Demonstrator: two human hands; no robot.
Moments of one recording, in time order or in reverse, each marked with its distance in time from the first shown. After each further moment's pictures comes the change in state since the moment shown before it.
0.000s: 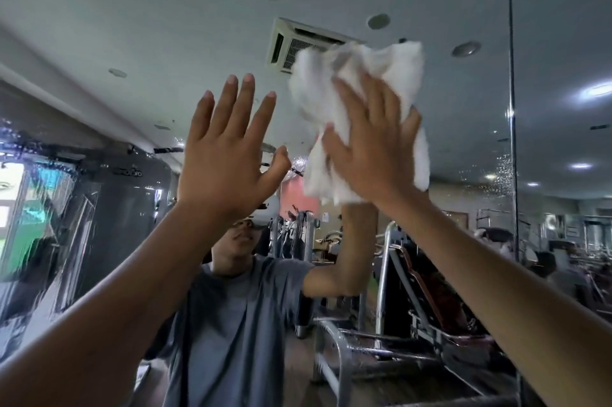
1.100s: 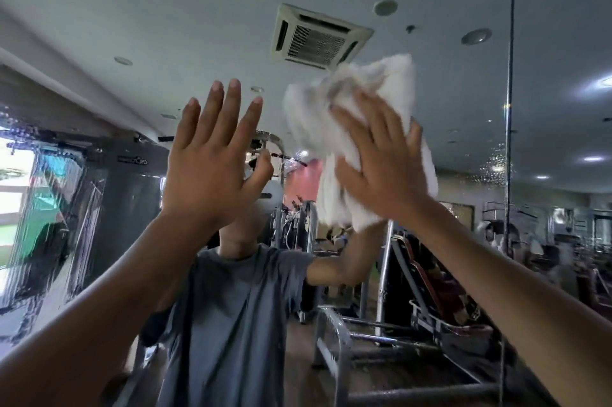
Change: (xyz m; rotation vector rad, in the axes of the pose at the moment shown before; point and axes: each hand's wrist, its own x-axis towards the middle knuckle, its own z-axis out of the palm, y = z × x) left_hand -0.024 0.004 0.000 0.037 0.016 -0.013; right_hand -0.037 0.035 -0.008 0.017 -0.097 -0.212
